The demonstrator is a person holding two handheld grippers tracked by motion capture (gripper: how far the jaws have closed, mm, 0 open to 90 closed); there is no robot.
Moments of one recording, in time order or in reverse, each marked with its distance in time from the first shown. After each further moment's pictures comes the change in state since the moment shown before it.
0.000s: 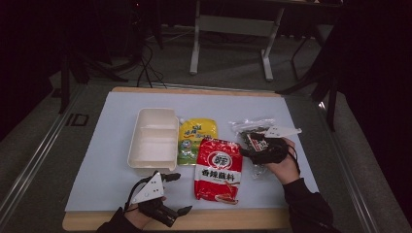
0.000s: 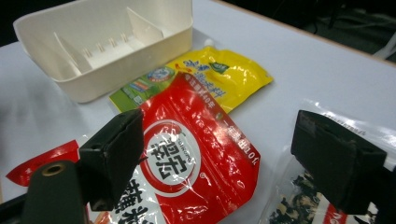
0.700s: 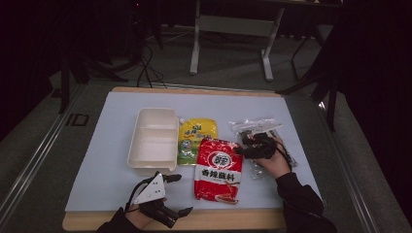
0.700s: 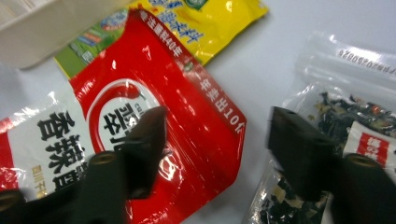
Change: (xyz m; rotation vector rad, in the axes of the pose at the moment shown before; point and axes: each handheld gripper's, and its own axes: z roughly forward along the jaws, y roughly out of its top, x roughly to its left) left arm -0.001 -0.002 0.003 0.019 -0.008 0.013; right arm -0.024 -0.016 0.046 0.207 -0.024 0.083
